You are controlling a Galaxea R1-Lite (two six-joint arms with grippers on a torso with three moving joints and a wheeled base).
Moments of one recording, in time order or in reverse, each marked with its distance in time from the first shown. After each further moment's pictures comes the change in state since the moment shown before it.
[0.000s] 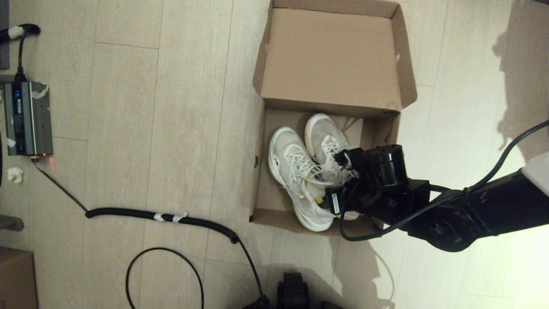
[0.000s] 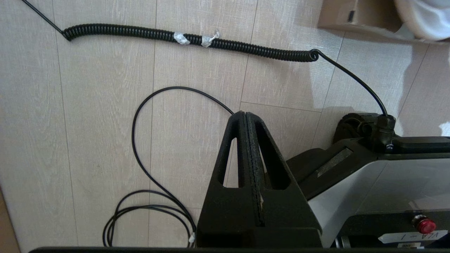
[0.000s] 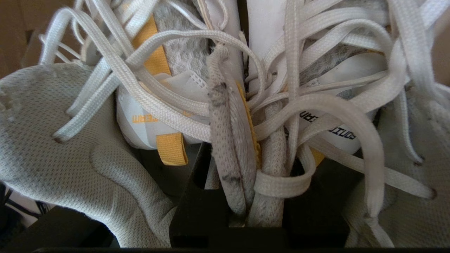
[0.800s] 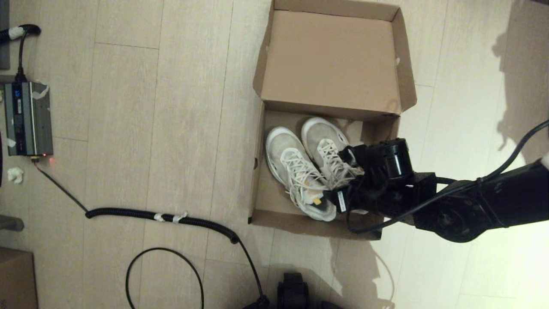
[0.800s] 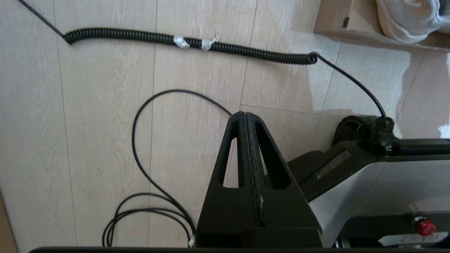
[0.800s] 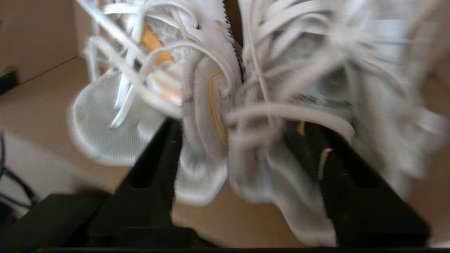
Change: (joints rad) left arm 0.000 -0.017 0.000 0.000 0.000 0.000; right arm -0.020 -0.050 -0.047 0.150 -0.015 -0.002
